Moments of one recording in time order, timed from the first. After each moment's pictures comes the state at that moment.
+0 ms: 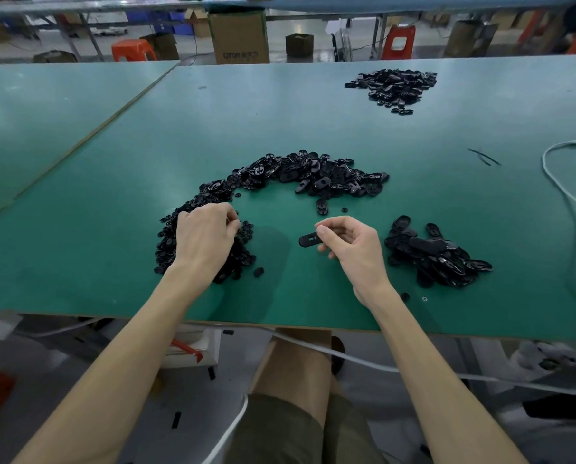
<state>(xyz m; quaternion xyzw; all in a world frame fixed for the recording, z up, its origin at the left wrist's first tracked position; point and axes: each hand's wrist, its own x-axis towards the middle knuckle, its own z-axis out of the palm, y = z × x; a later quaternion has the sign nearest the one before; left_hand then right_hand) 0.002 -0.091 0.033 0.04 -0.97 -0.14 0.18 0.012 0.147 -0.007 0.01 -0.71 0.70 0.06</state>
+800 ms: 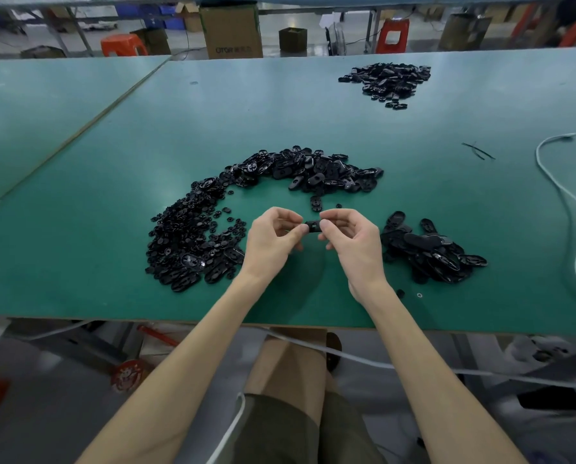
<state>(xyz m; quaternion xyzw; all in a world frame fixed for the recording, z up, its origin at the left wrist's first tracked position) 0.002 -0.005 0.000 0.00 -0.79 -0.61 0.06 0.009 0.148 -0.011 -0.02 -0.69 0.72 0.10</state>
